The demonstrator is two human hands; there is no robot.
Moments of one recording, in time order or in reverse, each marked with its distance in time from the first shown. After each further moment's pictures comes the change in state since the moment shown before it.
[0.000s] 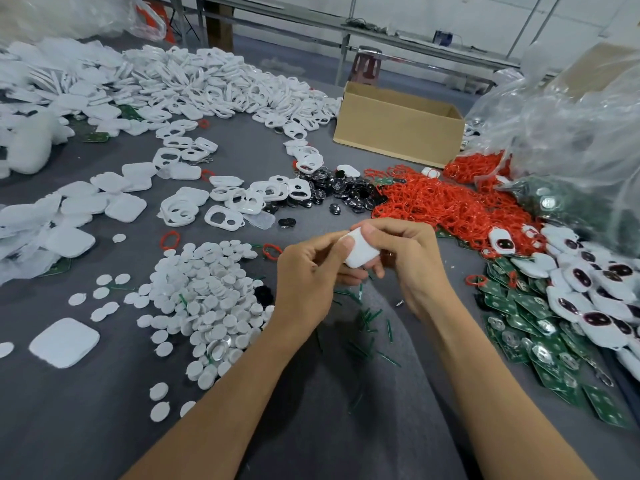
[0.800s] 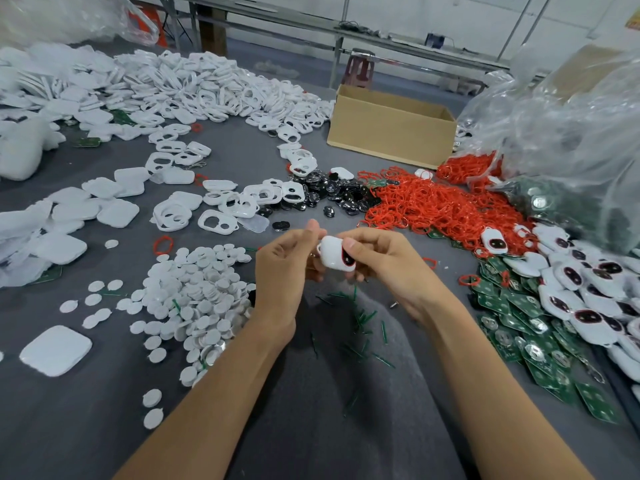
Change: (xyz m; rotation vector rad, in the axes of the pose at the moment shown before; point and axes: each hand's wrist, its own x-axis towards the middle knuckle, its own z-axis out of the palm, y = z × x) left_hand 0.011 0.003 -0.010 -0.167 0.204 -0.198; right_hand -0.001 0.003 -0.001 -0.119 -0.223 0.117
